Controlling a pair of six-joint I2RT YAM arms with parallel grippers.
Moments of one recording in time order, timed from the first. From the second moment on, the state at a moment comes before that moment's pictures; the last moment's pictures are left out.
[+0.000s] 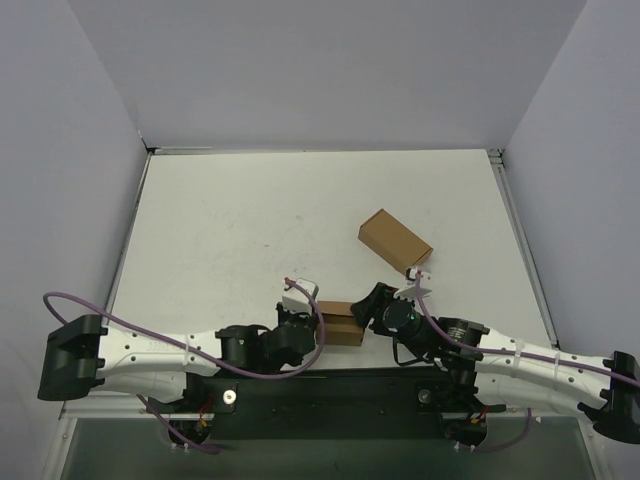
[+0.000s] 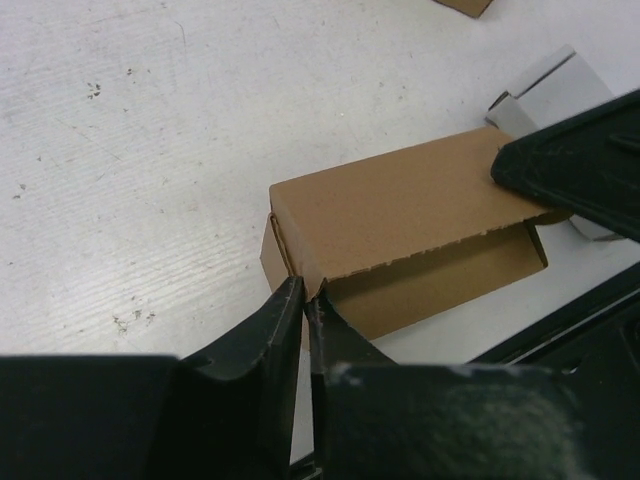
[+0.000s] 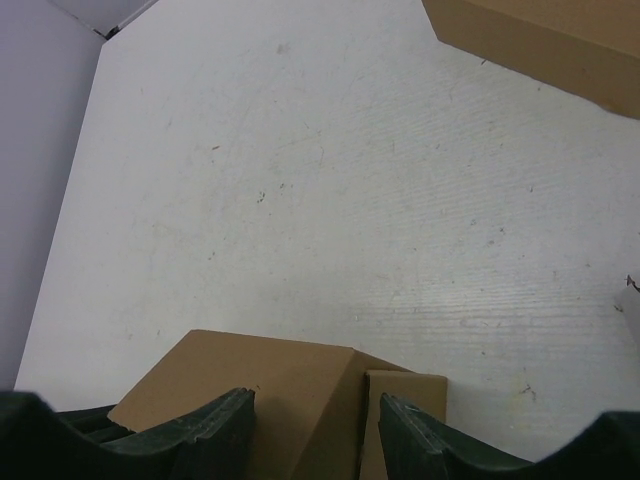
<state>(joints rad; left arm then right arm) -1.43 1.13 0.59 -0.12 -0.78 -0.75 1.14 0.80 0.47 -0.33 0.56 1.11</state>
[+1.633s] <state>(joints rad) -1.22 0.75 0.35 0.04 -0.44 -1.07 1.33 0.85 0.45 -0.36 0.82 1.22</state>
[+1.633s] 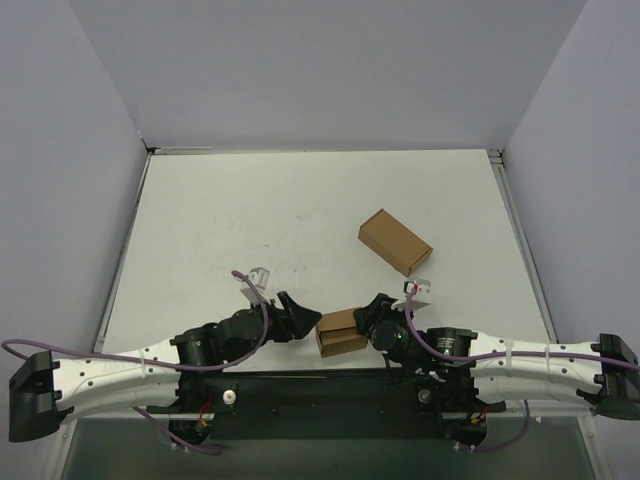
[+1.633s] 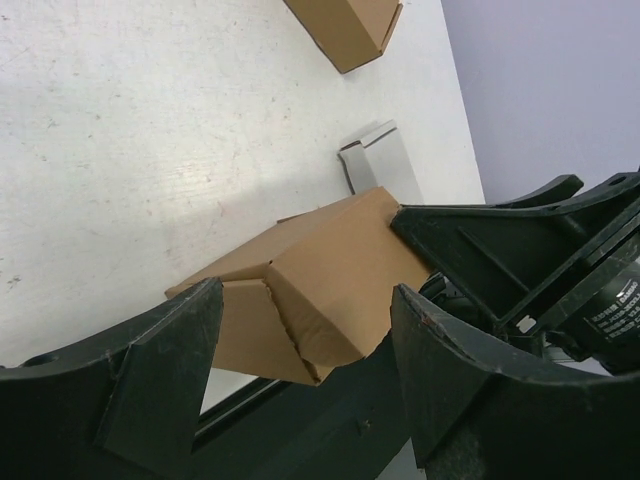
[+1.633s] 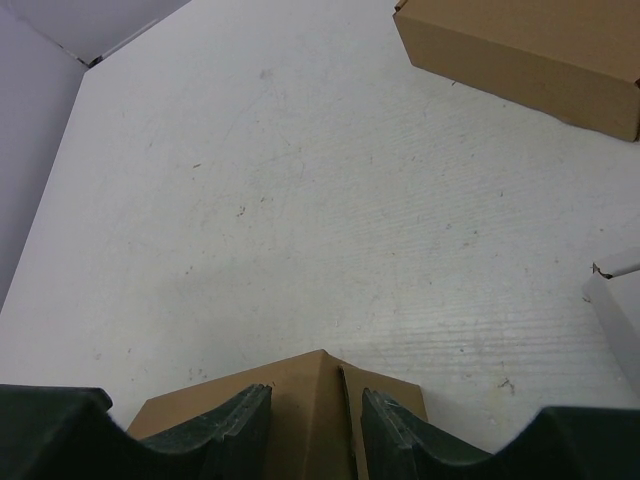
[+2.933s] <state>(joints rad) -1.21 0.83 0.21 0.26 -0.28 -1.14 1.26 0.84 0.48 -0.43 0.69 1.13</state>
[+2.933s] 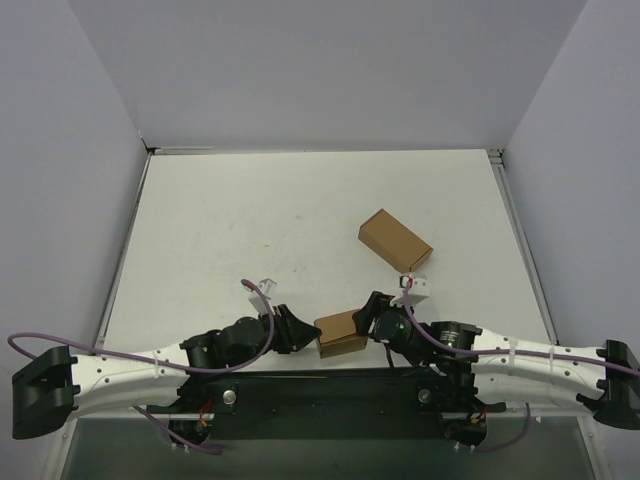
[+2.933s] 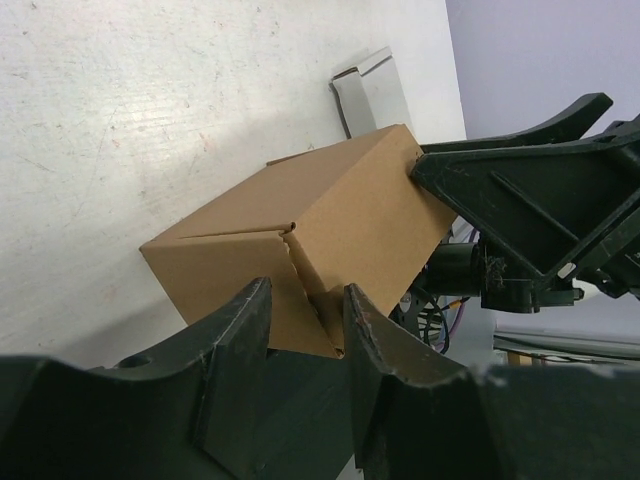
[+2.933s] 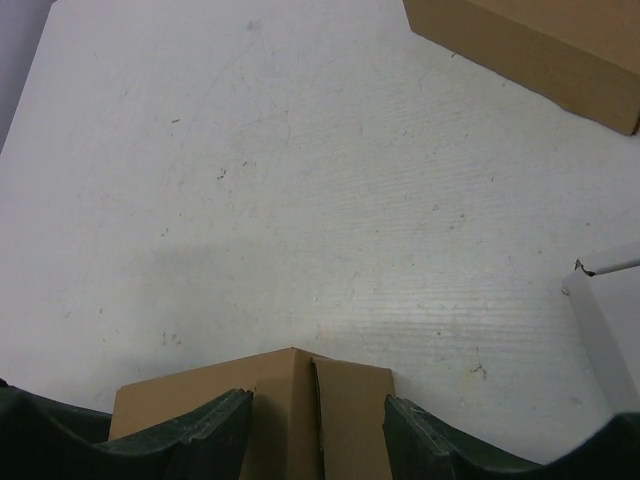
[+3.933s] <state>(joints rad) -1.21 0.83 0.22 0.24 -0.27 -1.10 1.17 0.72 0.49 -0.53 0.47 1.05</state>
